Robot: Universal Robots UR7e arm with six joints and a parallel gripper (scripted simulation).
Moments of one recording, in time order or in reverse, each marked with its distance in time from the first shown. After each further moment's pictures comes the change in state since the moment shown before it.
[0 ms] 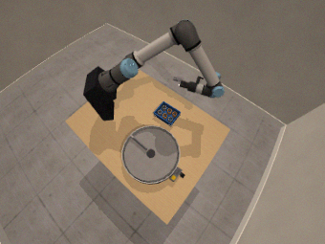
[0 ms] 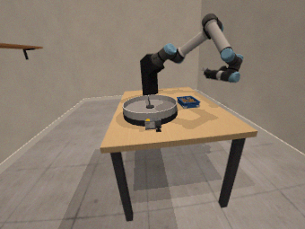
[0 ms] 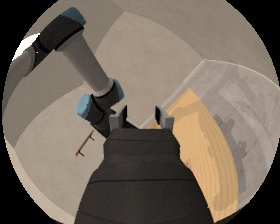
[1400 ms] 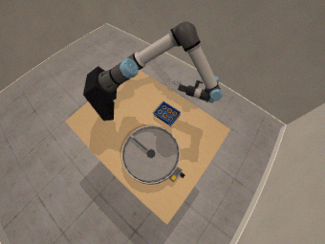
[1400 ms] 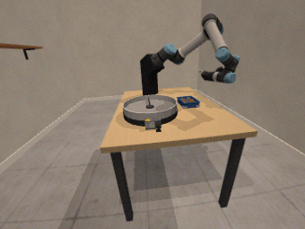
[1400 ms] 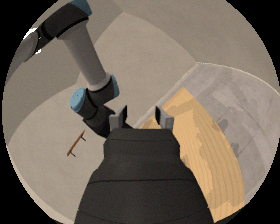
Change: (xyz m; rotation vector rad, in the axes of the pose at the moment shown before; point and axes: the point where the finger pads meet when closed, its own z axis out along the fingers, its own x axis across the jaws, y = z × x) arm -0.001 0.030 0.000 0.025 0.087 -0.046
